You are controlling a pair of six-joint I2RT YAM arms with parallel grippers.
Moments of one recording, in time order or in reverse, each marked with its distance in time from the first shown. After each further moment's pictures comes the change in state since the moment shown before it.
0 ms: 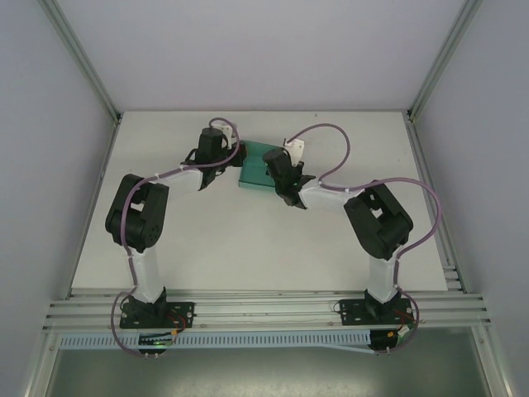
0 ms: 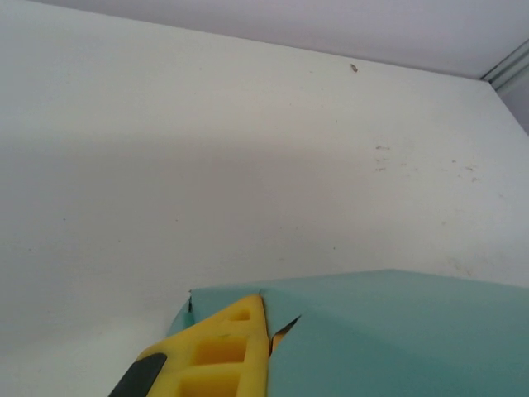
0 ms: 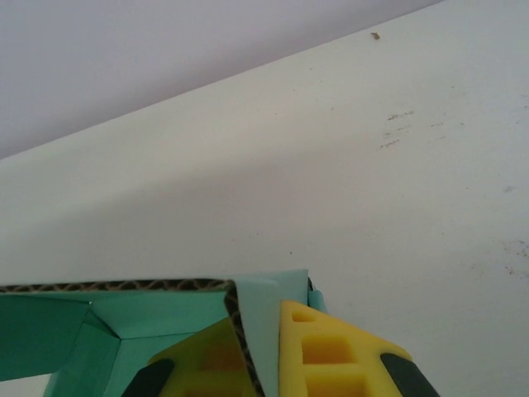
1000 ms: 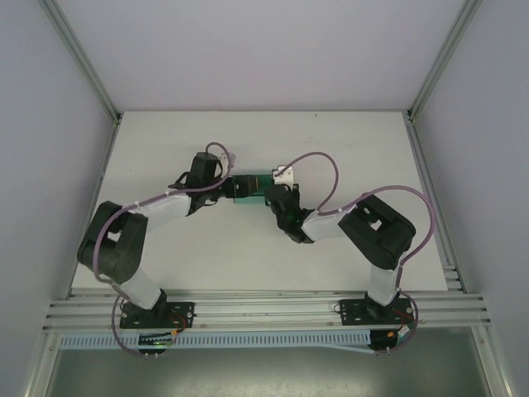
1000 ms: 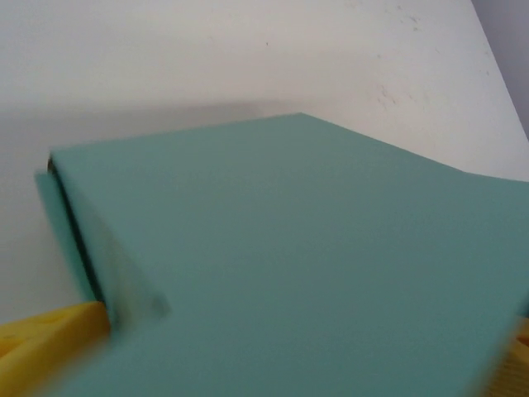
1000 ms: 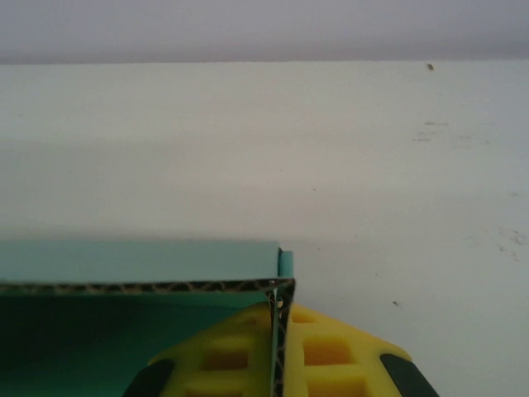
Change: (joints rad) left arm -0.045 -0.335 -0.325 -0.183 0.137 -0.053; right arm 0.142 -0.064 -0.370 0.467 0.056 -0.367
